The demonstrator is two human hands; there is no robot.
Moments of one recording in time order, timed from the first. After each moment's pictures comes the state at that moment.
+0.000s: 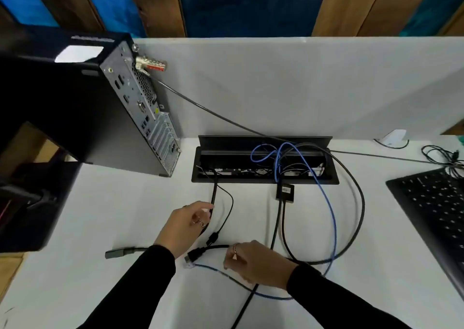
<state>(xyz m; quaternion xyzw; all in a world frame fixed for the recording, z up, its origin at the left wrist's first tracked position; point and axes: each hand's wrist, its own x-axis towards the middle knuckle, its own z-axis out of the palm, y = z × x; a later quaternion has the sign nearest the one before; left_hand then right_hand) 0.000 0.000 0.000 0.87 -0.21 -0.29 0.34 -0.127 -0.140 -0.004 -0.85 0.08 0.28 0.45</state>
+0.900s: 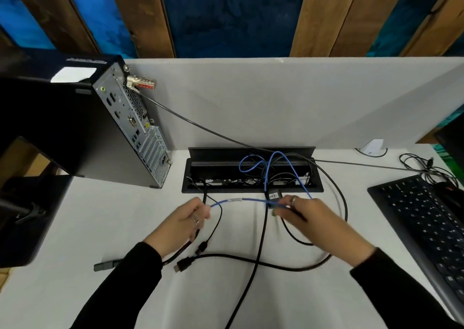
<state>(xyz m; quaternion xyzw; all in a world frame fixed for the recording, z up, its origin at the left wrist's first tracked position) 0.000 -0.024 0.043 0.78 -0.19 -0.38 0.46 -0.151 -0.244 0.073 -0.93 0.14 0.03 0.35</state>
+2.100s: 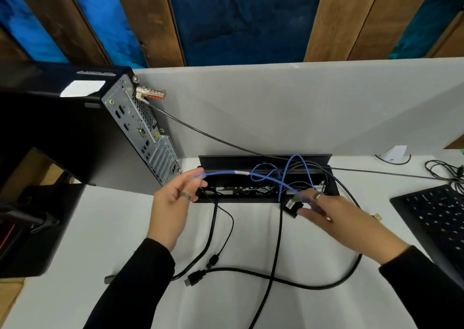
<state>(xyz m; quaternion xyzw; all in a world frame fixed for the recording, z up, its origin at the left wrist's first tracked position) 0.022 -0.041 0.076 0.74 -0.12 -0.14 0.65 -0.136 -0.278 0.075 -0.96 0.10 0.02 0.27</state>
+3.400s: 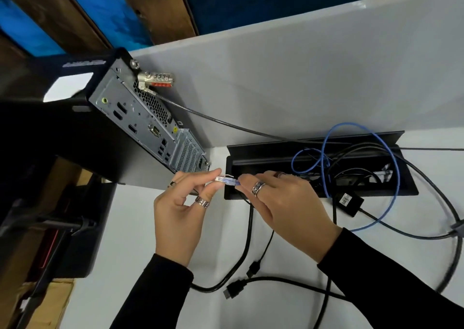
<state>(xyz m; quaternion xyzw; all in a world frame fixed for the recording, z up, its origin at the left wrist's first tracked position) 0.058 -0.027 0.067 0.82 -0.26 0.04 0.50 -0.011 -0.178 0.044 -0.94 -0.04 -0.29 0.15</state>
